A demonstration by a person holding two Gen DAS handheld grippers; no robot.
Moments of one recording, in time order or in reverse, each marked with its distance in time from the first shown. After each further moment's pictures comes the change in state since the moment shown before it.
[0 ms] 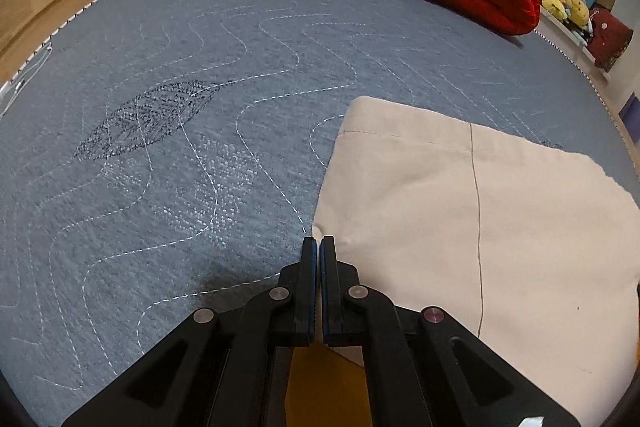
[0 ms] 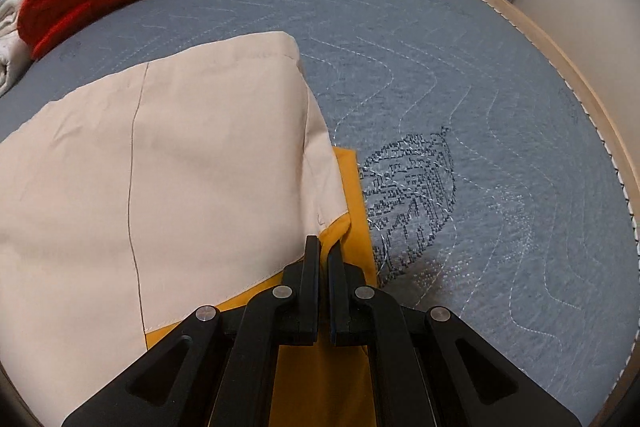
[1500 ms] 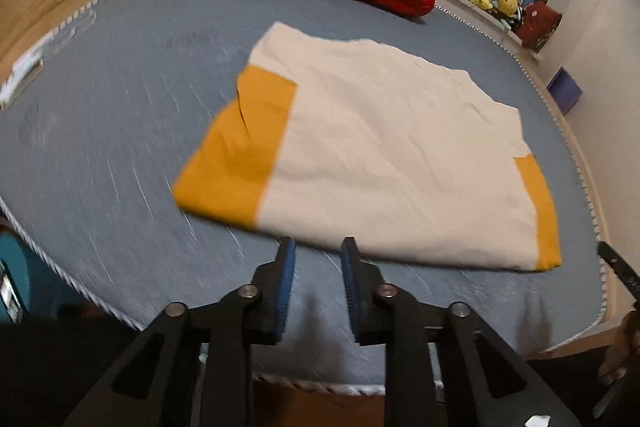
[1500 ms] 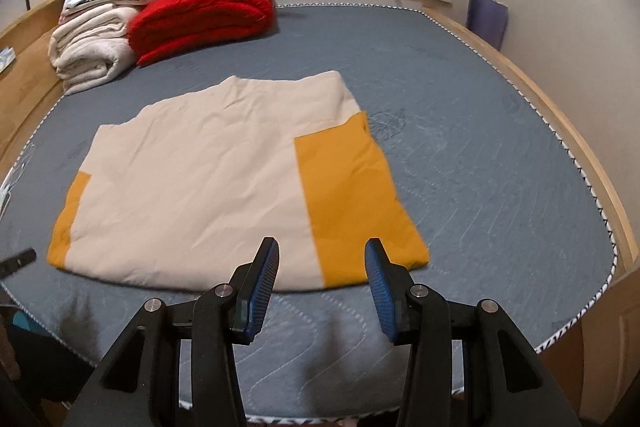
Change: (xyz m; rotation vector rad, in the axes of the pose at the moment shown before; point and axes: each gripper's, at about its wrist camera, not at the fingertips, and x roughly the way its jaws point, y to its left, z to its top) left arm -0.244 -0.054 -0.225 -0.032 0.011 -0.178; right arm -0.274 0.006 -0.215 -0.044 -0.197 0.143
